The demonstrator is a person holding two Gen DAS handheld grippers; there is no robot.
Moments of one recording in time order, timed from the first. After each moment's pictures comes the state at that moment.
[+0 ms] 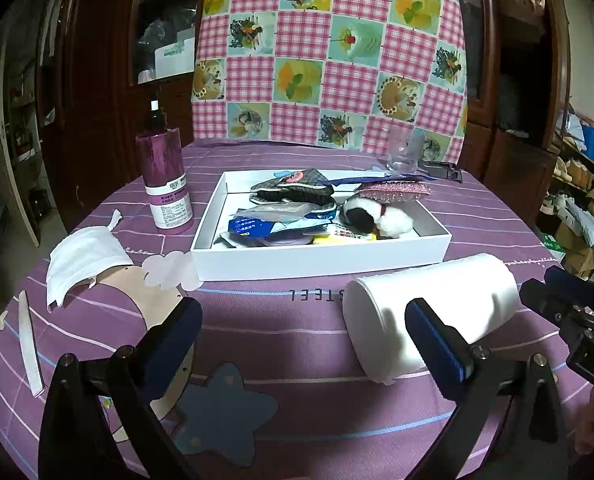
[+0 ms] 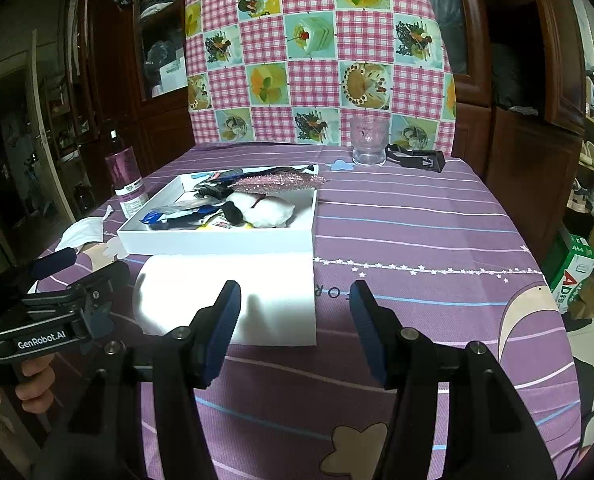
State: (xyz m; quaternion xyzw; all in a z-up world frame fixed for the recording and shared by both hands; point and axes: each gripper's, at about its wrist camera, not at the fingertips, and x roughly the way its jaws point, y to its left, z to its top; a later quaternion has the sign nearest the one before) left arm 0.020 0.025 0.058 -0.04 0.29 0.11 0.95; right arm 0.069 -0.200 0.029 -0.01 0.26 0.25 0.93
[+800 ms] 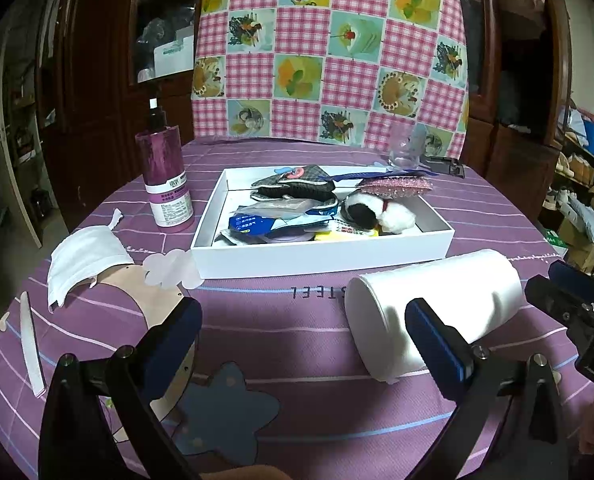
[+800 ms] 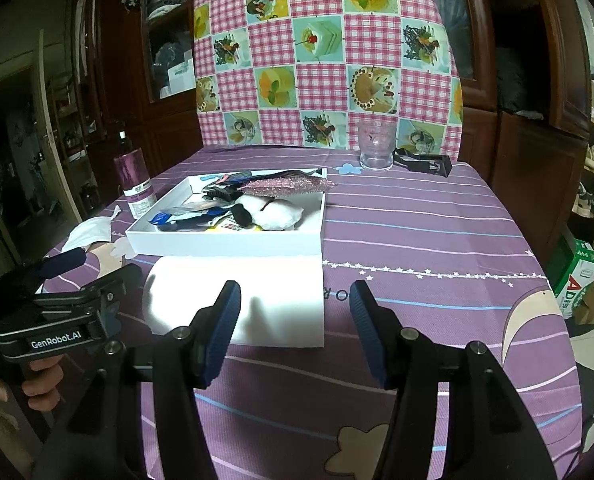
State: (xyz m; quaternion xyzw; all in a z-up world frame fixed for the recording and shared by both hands) left arm 0.021 0.025 0.057 -0.04 0.30 0.11 0.95; right arm 0.066 -0.200 0.032 -0.01 0.26 0.26 0.93
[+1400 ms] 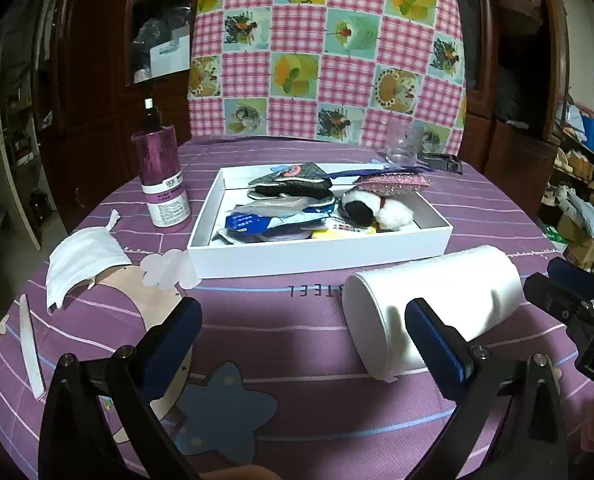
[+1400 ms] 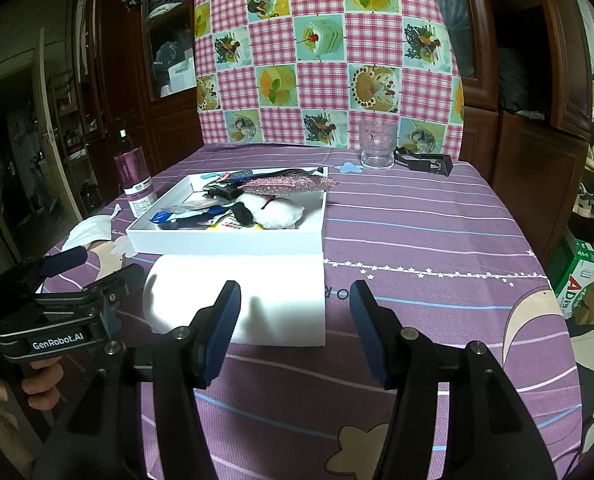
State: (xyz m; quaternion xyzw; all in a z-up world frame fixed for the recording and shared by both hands) left arm 0.022 0.024 0.055 -0.03 0.30 0.10 0.95; right arm 0.065 -0.199 0.032 -0.01 0.26 0.26 0.93
